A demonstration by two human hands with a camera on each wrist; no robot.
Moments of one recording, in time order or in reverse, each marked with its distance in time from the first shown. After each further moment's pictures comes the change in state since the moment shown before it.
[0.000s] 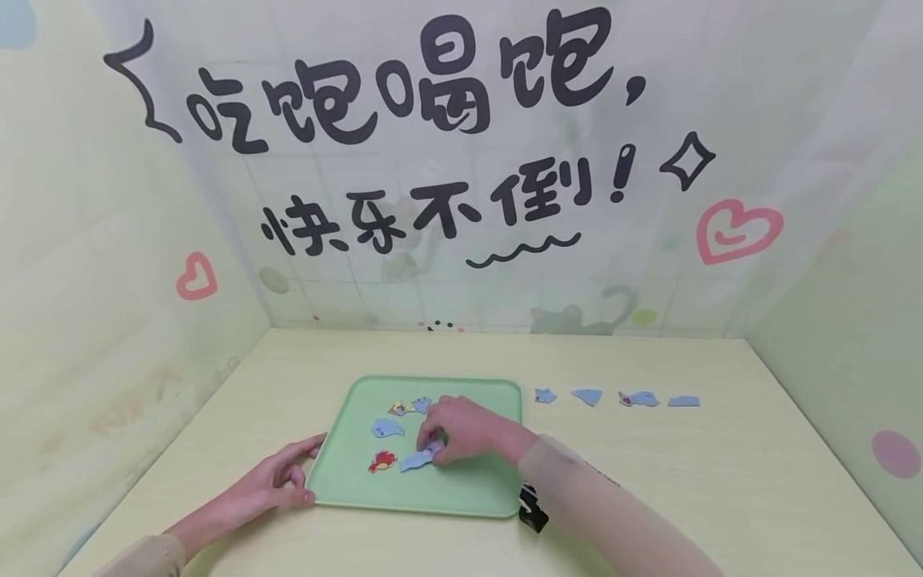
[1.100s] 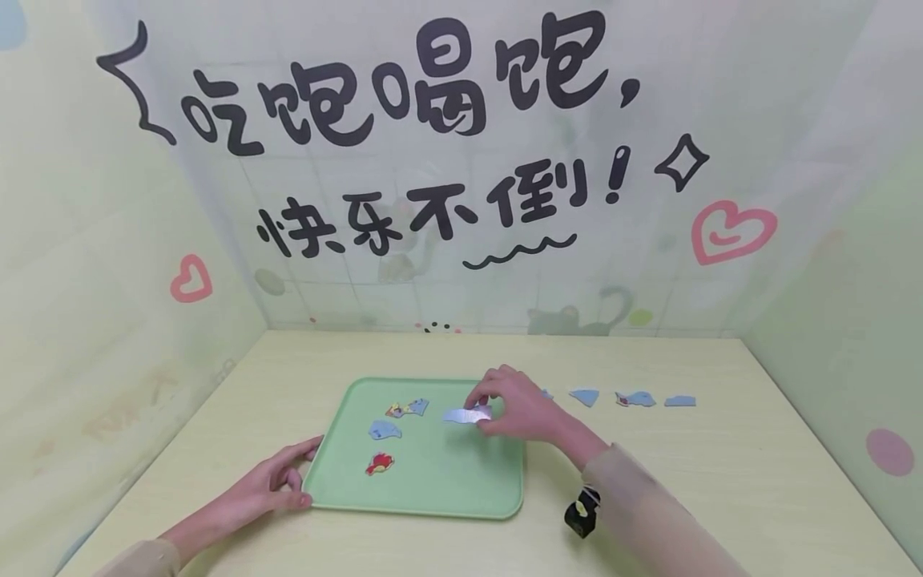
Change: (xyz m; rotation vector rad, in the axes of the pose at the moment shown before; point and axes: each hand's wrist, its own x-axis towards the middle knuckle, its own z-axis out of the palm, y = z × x) left_hand -0.002 0.003 -0.001 -0.043 -0.019 0.058; right_hand -0.067 0.029 -0.034 0.152 0.373 0.102
